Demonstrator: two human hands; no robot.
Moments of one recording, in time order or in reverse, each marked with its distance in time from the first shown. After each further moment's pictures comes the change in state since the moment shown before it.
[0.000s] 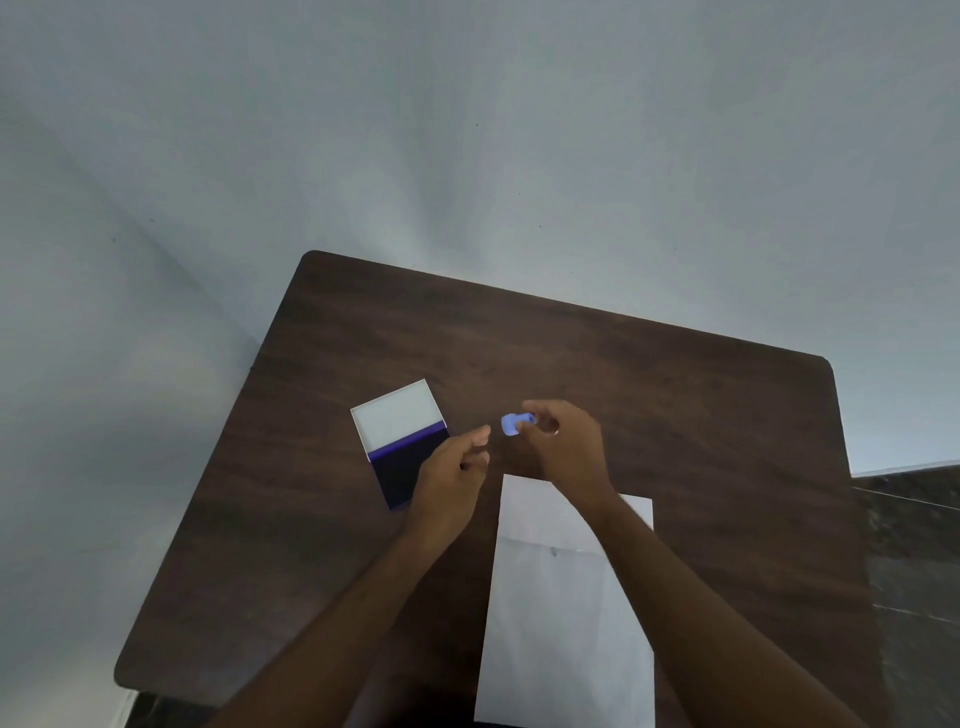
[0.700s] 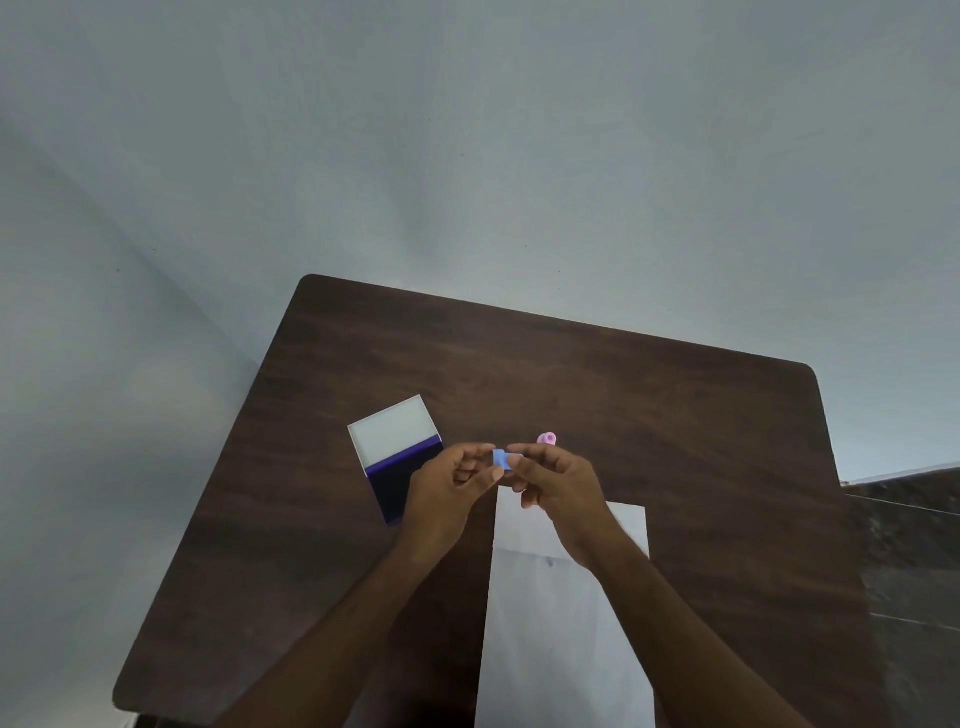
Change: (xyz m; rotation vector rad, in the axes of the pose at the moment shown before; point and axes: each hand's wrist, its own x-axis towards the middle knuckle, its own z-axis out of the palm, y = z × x) left_hand -0.008 0.011 -0.003 0.095 0.008 0.031; right_hand -0.044 -0.004 -0.013 0.633 -0.182 0.365
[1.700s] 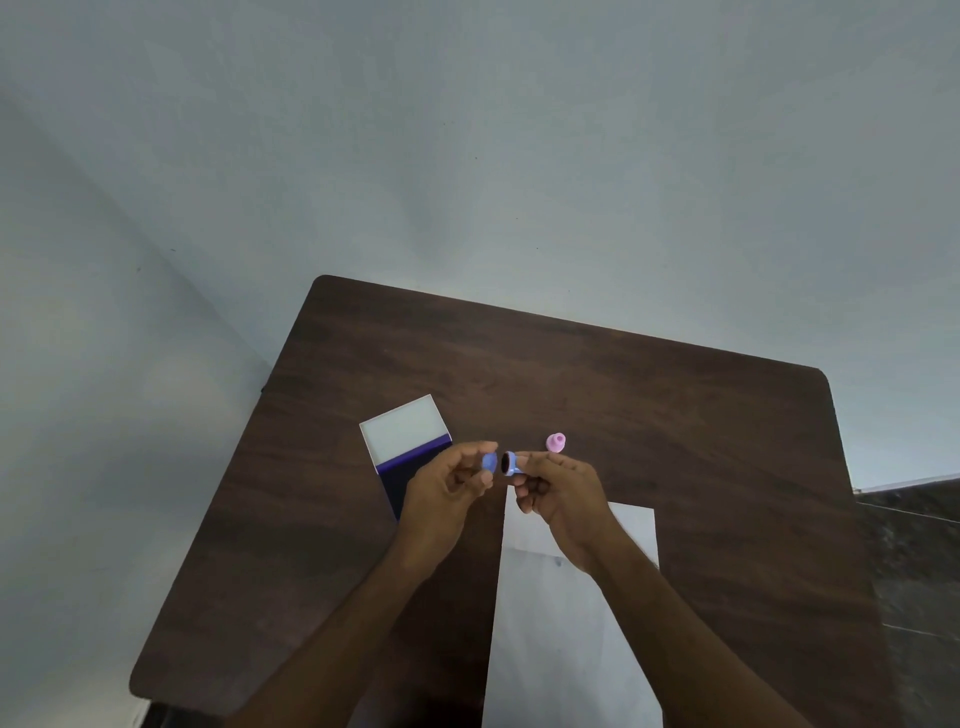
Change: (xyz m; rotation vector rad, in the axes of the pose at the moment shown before) left_hand -0.009 -0.012 -0.010 -0.226 0.023 0.028; right_hand -0.005 0.000 0.008 0.244 -0.006 0.096
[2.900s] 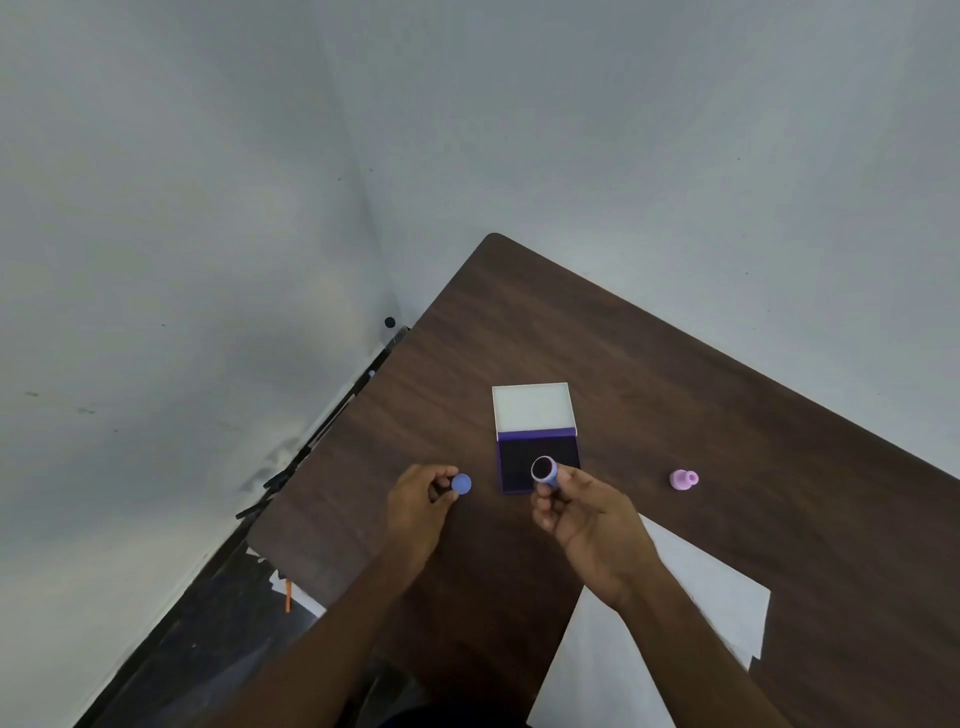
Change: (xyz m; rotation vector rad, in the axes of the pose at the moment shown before) left_hand -0.040 -0.124 -0.102 0.204 0.390 -0.198; right_hand -0.031 0.021 0.086 0.111 -0.484 0.229
